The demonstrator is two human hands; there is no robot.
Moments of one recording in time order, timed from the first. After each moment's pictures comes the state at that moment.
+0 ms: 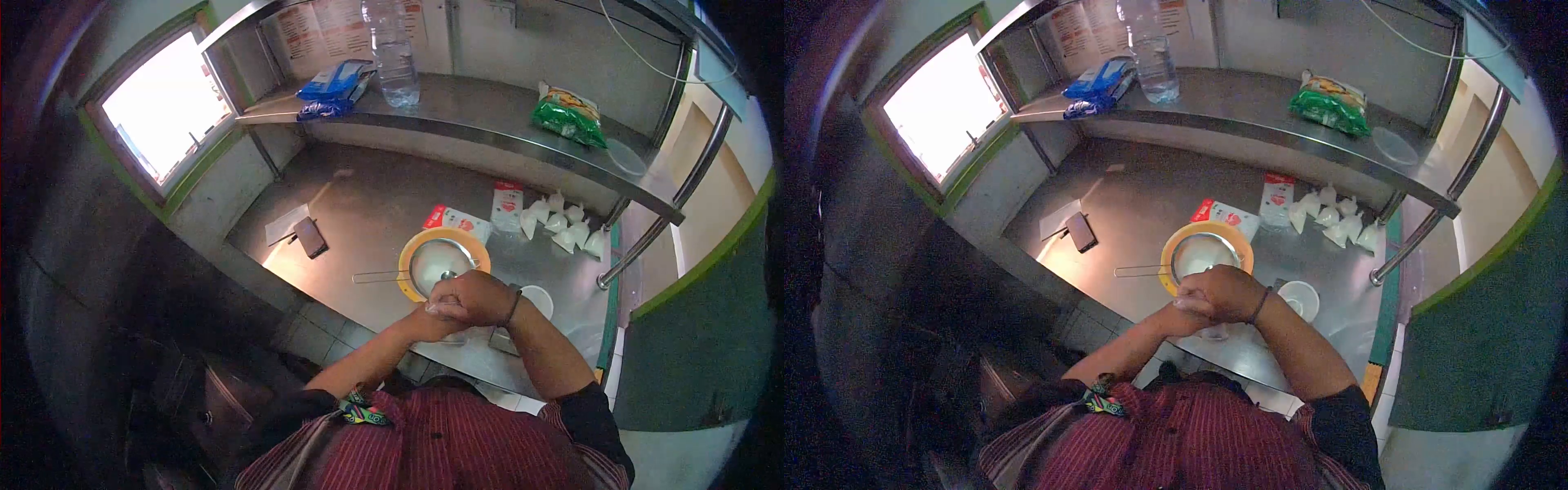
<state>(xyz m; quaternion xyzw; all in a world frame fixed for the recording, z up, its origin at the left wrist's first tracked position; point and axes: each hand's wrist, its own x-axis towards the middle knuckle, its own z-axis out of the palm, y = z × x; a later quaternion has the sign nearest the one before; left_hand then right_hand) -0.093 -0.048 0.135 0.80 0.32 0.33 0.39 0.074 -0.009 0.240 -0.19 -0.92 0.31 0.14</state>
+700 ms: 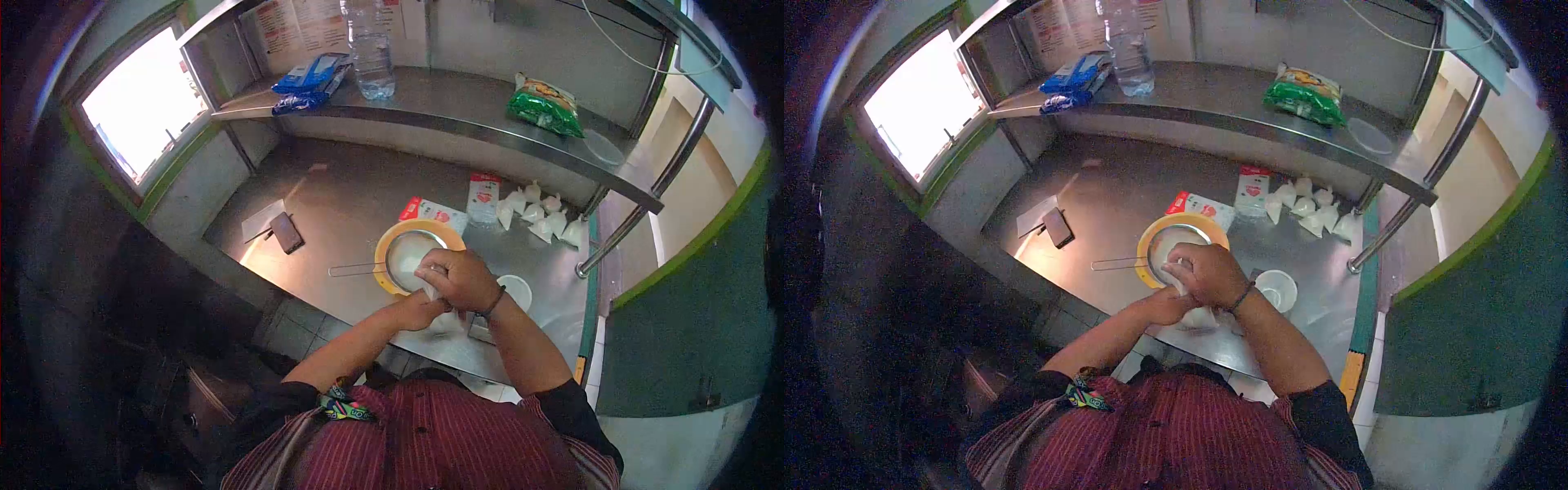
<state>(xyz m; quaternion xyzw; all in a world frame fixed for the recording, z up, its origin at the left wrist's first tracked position) -0.070 -0.071 0.244 0.66 0.49 0.14 0.55 0.078 -0.013 0.235 -0.32 -0.84 0.30 0.31</state>
